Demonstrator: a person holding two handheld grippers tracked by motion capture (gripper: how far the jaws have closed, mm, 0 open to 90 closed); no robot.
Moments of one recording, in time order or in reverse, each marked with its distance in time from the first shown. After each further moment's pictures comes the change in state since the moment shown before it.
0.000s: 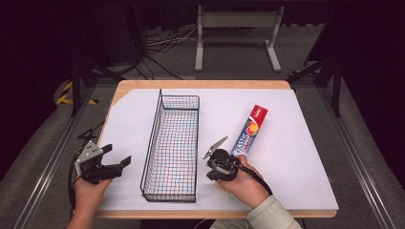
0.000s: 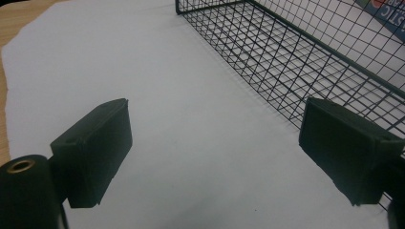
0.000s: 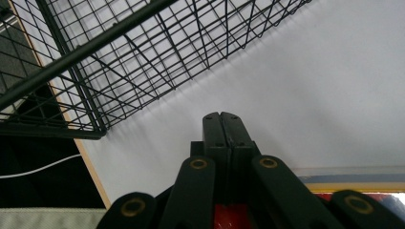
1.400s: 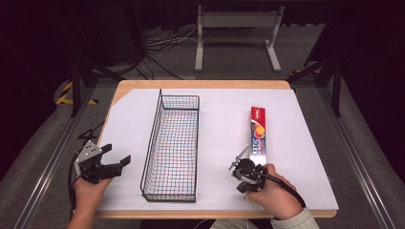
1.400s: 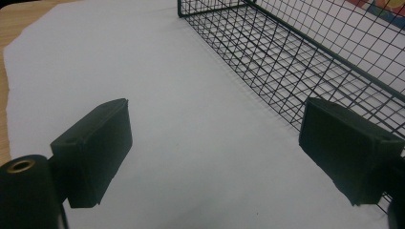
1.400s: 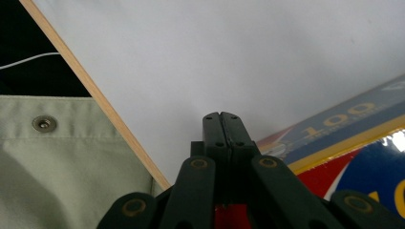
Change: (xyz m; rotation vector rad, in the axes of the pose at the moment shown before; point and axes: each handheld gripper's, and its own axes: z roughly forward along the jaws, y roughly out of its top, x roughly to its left) left arm 0.002 -0.001 0.000 -0.015 0.001 -0.015; right arm -0.009 -0.061 -0.037 0.225 -0.062 0.090
